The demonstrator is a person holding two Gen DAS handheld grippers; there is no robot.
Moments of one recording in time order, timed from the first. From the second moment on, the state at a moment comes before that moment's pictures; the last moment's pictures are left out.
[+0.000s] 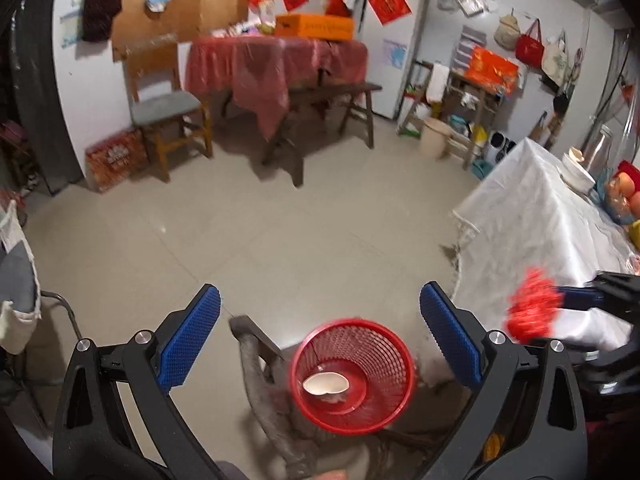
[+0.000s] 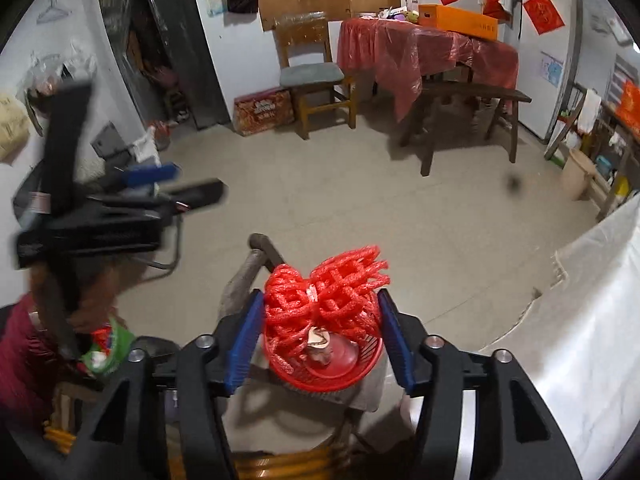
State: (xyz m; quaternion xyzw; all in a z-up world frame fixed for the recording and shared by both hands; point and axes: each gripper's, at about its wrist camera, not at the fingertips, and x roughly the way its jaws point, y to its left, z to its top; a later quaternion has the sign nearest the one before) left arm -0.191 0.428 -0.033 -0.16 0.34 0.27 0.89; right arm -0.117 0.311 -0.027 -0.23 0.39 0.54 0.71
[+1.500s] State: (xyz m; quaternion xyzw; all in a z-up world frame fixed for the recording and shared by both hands) left arm -0.132 0.285 0.057 -0.02 0.26 0.23 0.94; right arm -0.030 -0.034 0.074 -0.03 0.23 0.32 0.92
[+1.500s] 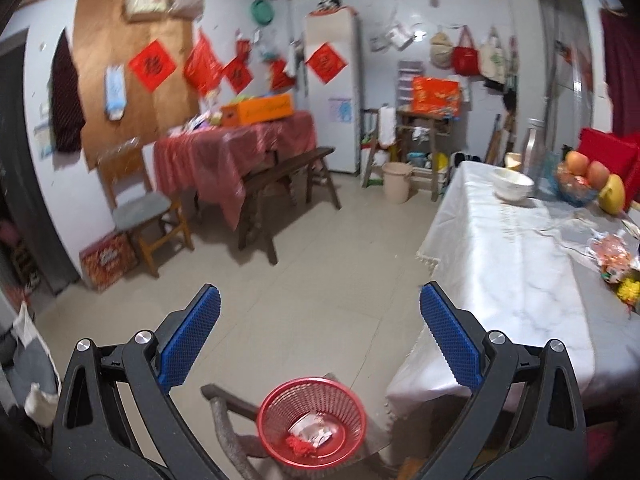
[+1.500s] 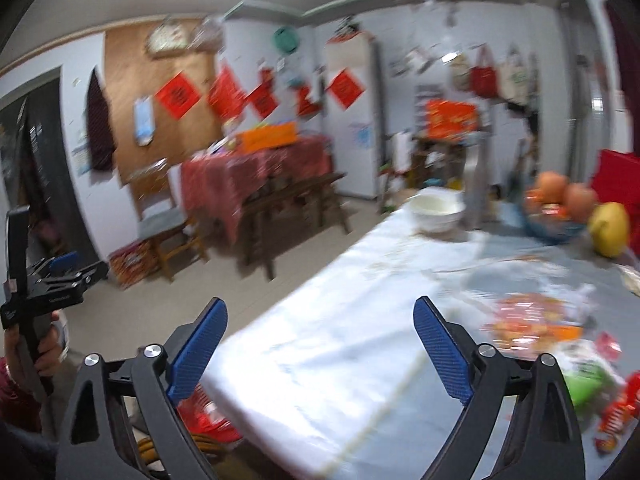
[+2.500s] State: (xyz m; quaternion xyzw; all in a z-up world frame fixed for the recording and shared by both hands) left arm 0.015 0.027 0.015 -0.05 0.35 -0.05 0.94; right arm -0.023 -0.386 -0.005 0.18 0.23 0.04 0.96
